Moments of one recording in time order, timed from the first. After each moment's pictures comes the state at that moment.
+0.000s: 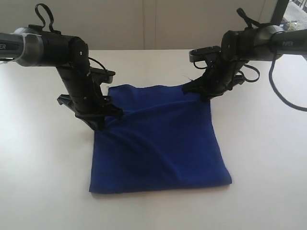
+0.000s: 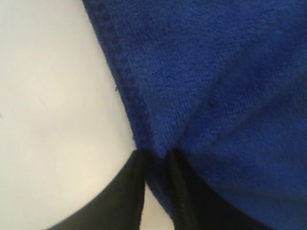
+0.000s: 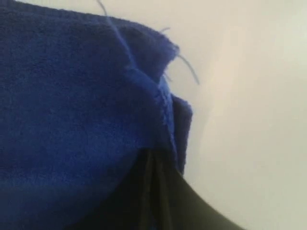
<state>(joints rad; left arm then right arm) -0.44 2.10 -1.50 -0.10 0.91 0.06 0.24 2.26 -1.65 0.07 0.66 -0.11</state>
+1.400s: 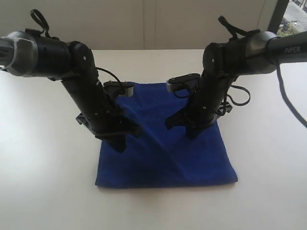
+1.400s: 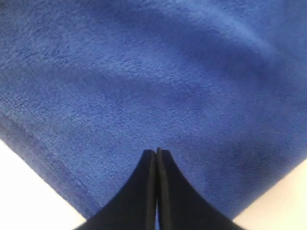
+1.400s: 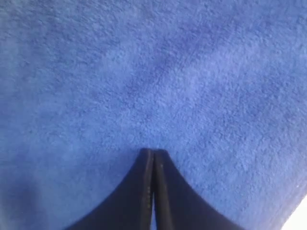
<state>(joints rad) -0.55 1.95 -1.31 -0.42 0.89 0.27 0.41 2.05 -1.35 0.17 0.80 -0.14</state>
